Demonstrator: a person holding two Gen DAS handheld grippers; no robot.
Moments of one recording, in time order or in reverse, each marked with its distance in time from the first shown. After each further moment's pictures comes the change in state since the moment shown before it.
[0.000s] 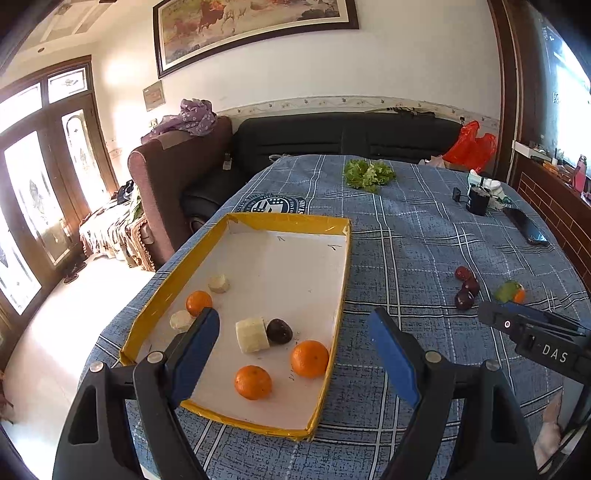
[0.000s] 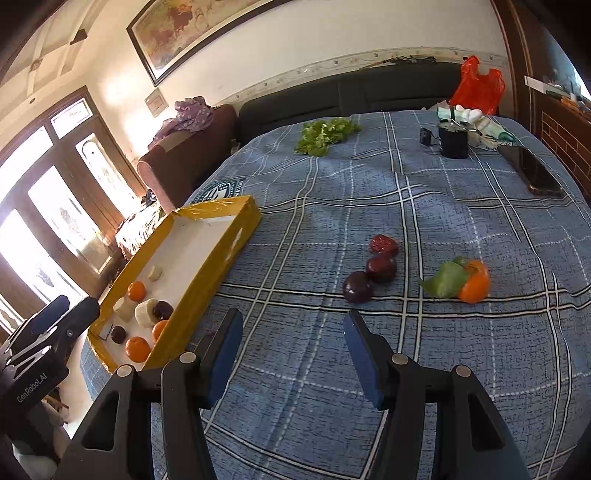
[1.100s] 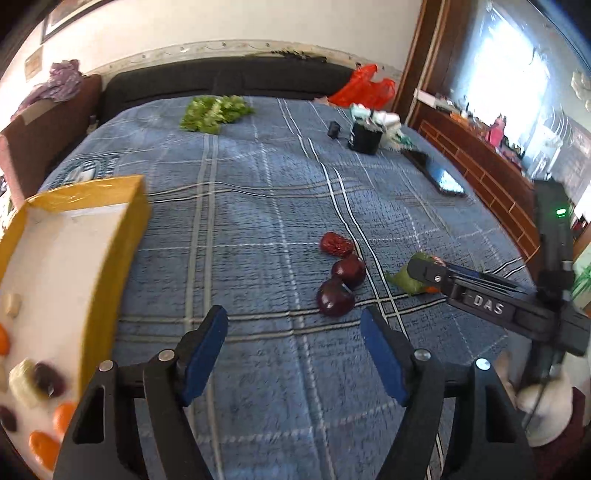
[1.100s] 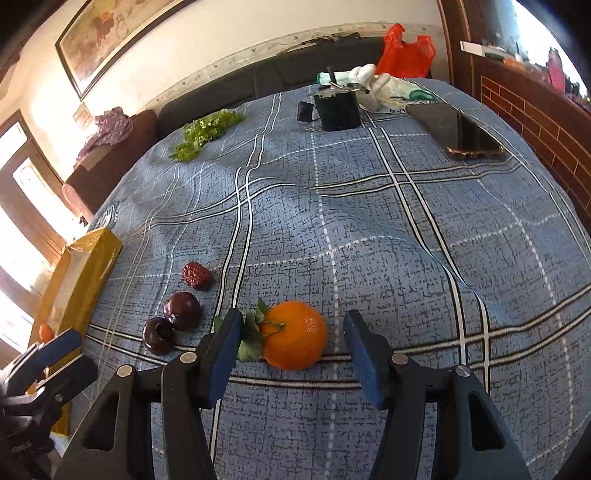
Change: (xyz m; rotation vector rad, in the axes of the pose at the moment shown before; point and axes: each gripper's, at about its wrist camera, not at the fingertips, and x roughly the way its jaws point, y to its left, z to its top) left arm 0.120 -0.135 0.012 0.127 0.221 -0.473; right arm 0.035 -0.135 0.026 0.133 0.043 -0.217
